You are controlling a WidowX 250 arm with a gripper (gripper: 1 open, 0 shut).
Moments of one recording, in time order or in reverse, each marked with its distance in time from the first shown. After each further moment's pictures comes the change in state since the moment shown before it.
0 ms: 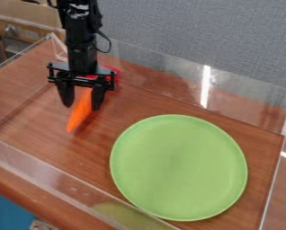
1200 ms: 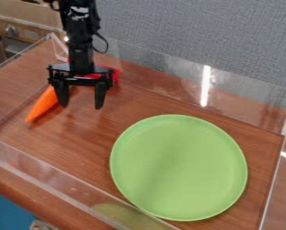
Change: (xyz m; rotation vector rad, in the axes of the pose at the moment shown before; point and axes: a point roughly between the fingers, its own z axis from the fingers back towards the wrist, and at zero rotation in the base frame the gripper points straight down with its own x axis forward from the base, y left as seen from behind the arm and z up) arm 0.020 0.008 -0.018 0.006 0.060 0.119
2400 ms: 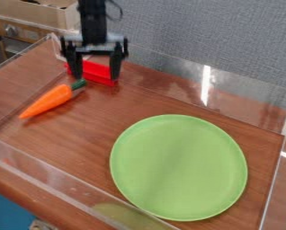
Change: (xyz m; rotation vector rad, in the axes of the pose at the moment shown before) arm 0.003 -0.022 0.081 -0.078 -0.092 -0.011
